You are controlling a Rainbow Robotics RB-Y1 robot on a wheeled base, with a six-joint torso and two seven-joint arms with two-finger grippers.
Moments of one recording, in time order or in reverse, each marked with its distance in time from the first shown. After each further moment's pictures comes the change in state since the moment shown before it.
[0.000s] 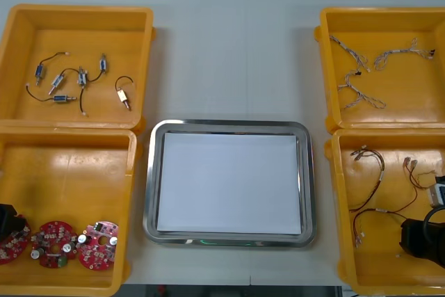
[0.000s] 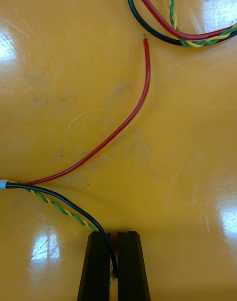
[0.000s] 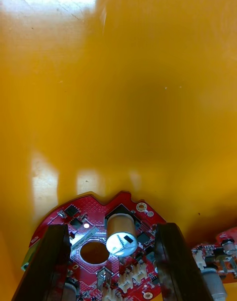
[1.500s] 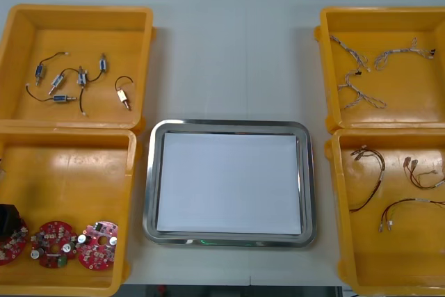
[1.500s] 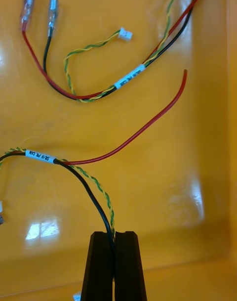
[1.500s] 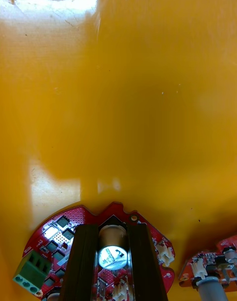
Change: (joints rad) right arm -0.037 -0.097 -0.223 -0.090 -0.150 0.276 0.000; left arm 0.001 0.000 -0.016 0.001 -0.013 -0.034 0.000
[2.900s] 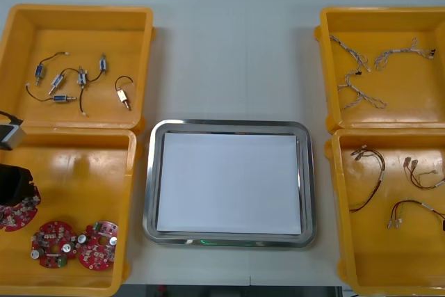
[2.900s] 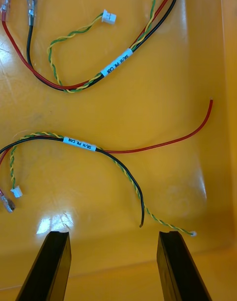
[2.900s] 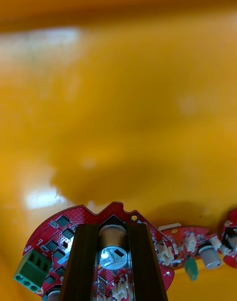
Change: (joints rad) right arm -0.001 -0.002 -0.033 0.042 -0.068 0.016 0.000; left arm -0.233 0.000 0.022 -0.094 0.039 0.298 0.002
